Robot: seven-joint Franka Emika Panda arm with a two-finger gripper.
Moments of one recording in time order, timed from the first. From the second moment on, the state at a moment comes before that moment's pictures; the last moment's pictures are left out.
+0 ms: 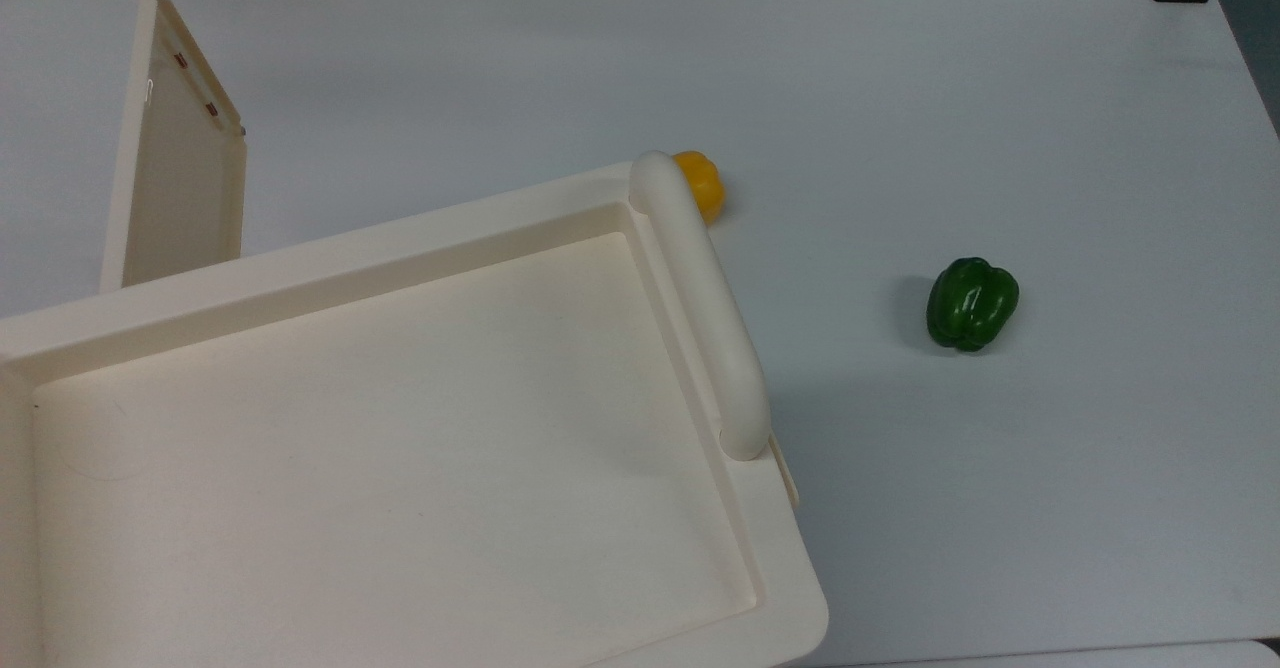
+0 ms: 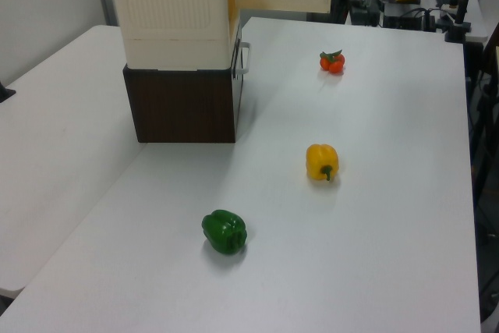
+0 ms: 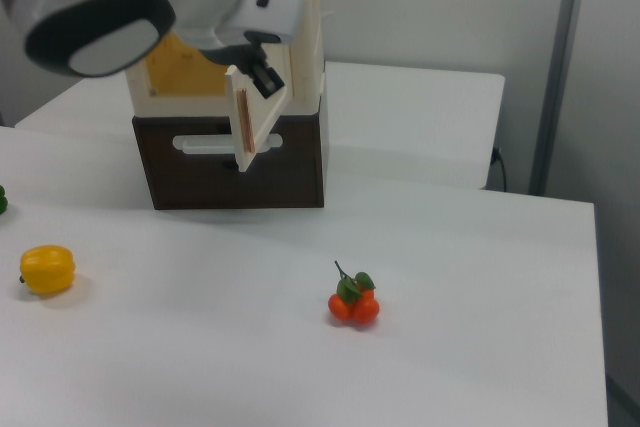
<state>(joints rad) -0.05 -0.03 -0.44 -1.66 0.59 2.19 -0.10</state>
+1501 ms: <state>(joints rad) 0.02 0.08 -0.23 -1.66 0.67 2.32 -0.19</state>
